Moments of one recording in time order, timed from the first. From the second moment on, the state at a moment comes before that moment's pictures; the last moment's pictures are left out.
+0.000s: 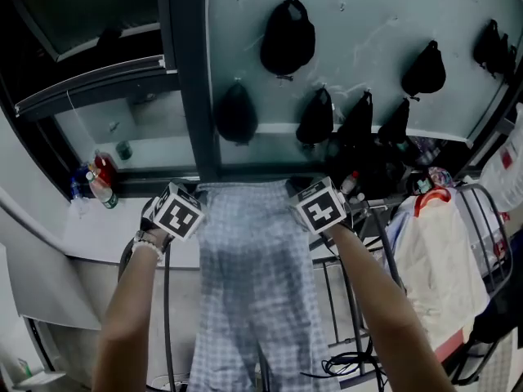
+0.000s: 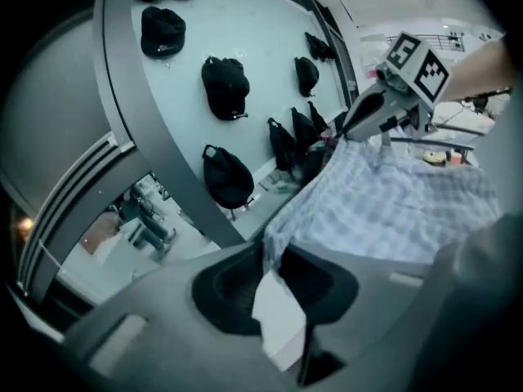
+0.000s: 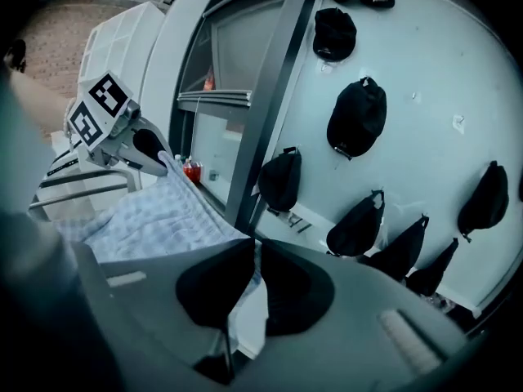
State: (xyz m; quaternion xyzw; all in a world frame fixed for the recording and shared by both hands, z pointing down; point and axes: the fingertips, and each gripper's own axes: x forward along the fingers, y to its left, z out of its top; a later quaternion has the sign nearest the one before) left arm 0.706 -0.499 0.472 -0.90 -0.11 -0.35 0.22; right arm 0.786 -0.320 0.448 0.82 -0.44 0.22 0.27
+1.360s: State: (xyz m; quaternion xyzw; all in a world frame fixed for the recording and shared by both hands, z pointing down) left arm 0.430 -0.380 0.301 -0.97 0.00 -0.17 0.16; right arm 0.531 -0.227 0.300 0.83 -0.53 0.08 0.13
